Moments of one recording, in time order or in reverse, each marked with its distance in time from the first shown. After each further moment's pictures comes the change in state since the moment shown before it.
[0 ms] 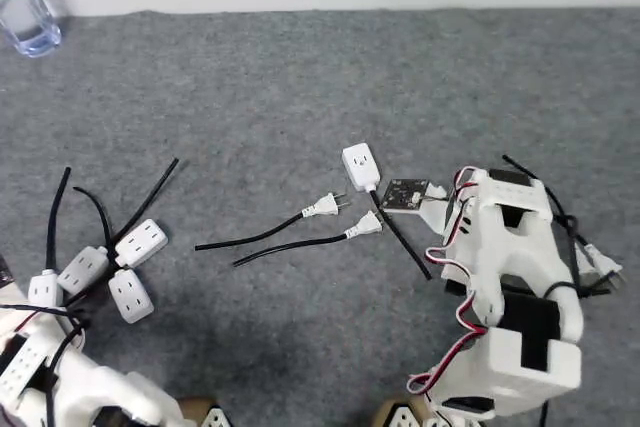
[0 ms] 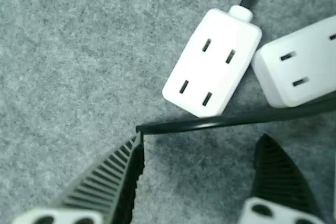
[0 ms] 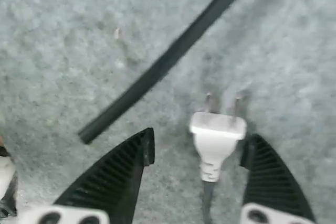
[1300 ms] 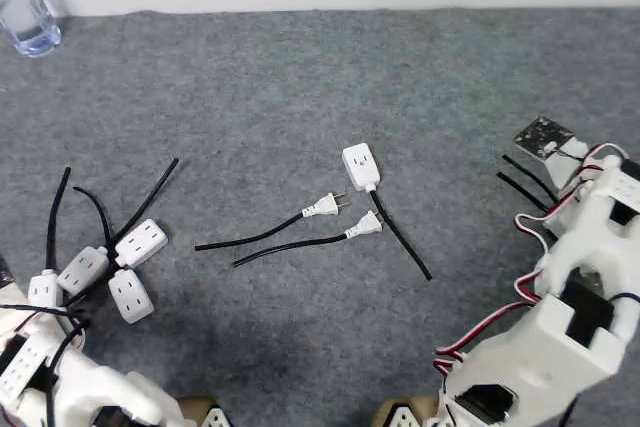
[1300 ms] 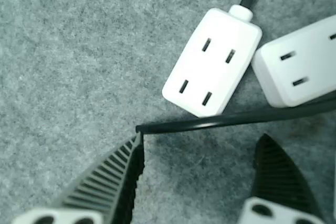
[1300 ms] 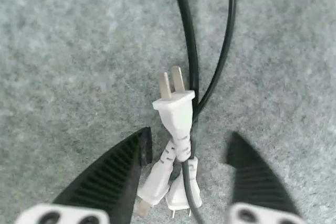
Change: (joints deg) left arm 0.0 0.0 0.1 0.0 0.0; right arm 24.0 9.7 -24.4 -10.1 -4.3
